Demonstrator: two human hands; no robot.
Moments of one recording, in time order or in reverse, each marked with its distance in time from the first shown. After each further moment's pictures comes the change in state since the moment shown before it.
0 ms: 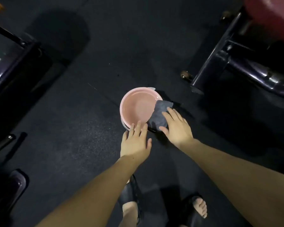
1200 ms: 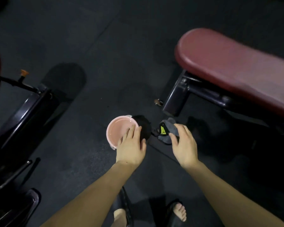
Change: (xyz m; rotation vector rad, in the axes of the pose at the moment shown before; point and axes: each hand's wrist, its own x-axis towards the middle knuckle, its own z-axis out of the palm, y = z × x) left_hand -0.062 0.199 -0.177 -0.066 0.155 -0.009; right_hand -0.150 0.075 -0.217 0.484 0.423 0.157
